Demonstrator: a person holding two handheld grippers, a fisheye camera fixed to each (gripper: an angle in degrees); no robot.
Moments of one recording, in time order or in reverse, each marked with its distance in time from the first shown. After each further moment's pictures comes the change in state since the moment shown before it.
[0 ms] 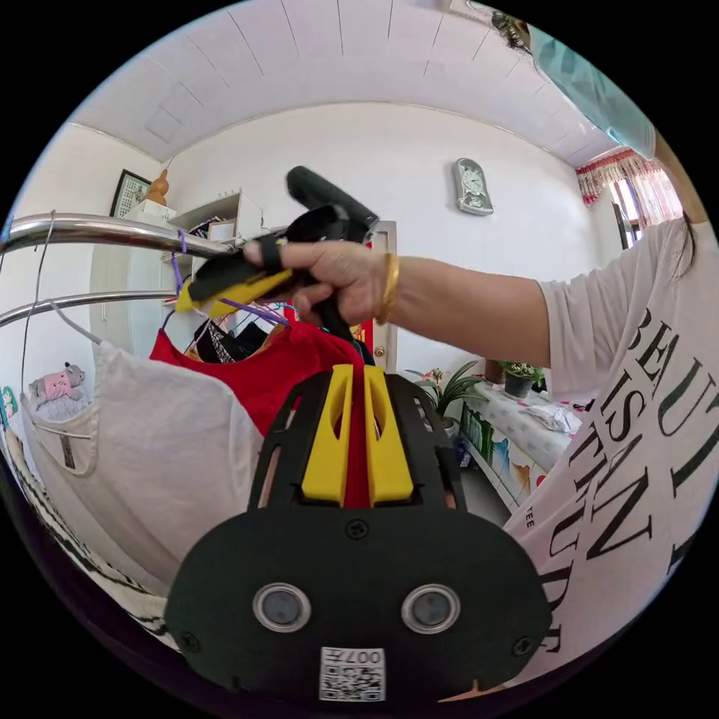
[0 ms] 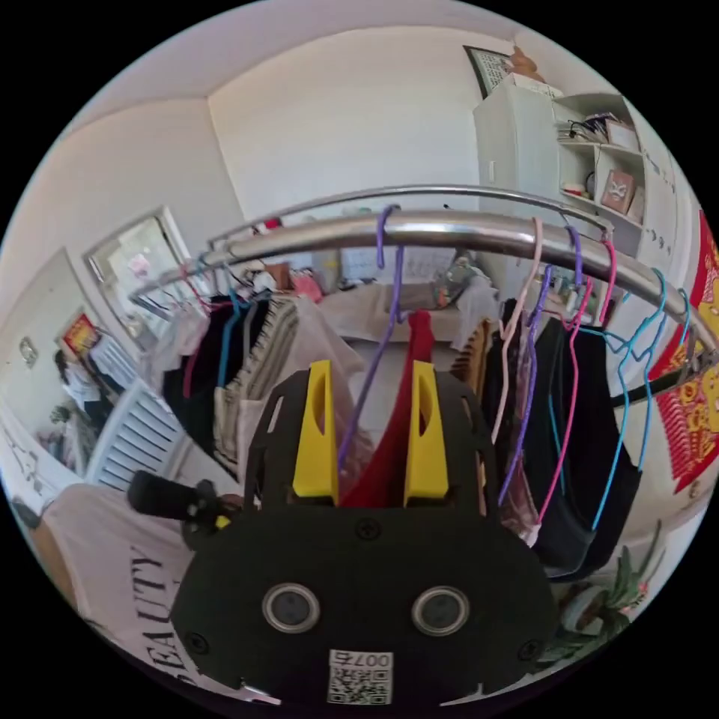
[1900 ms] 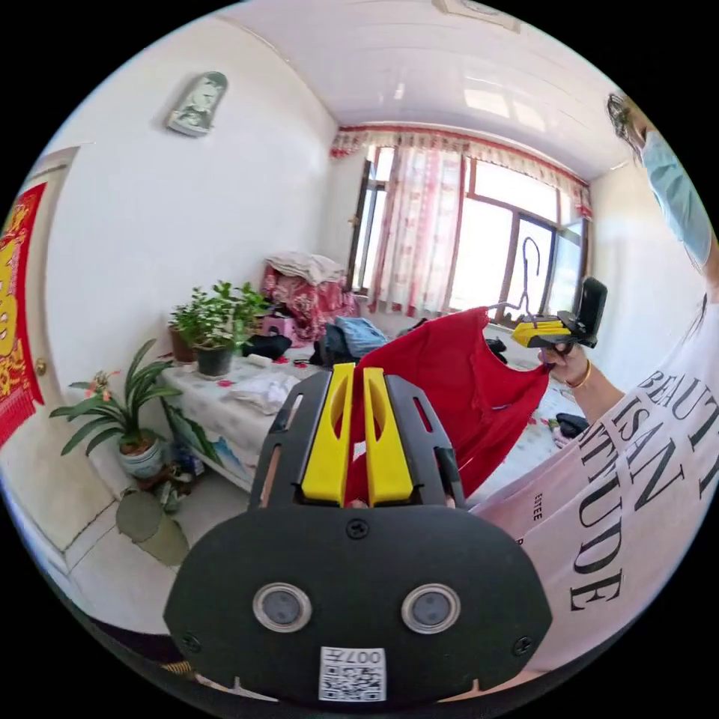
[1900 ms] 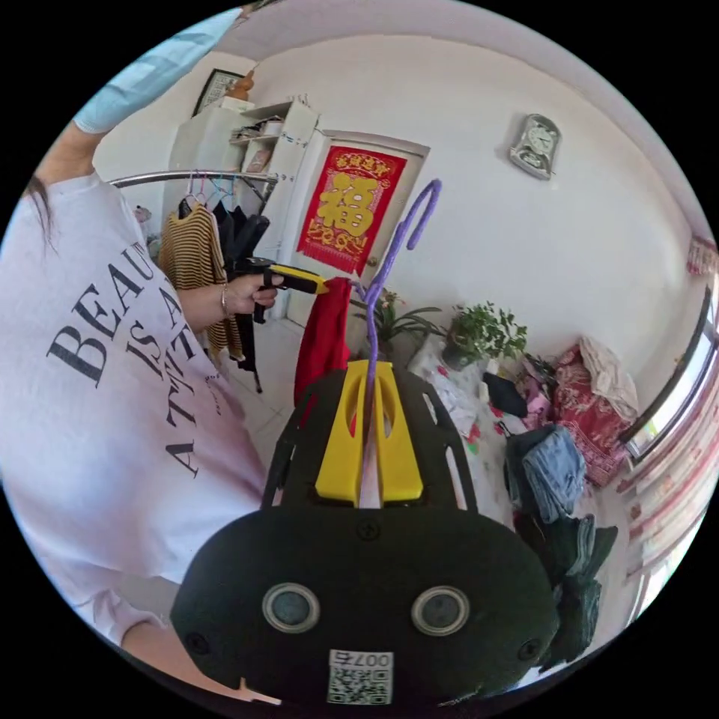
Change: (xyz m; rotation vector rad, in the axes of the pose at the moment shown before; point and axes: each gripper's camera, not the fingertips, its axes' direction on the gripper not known) left arm 0.535 -0.292 0.310 -0.180 1.231 0.255; right arm -0.475 0.580 -0.269 0.019 1.175 0.640
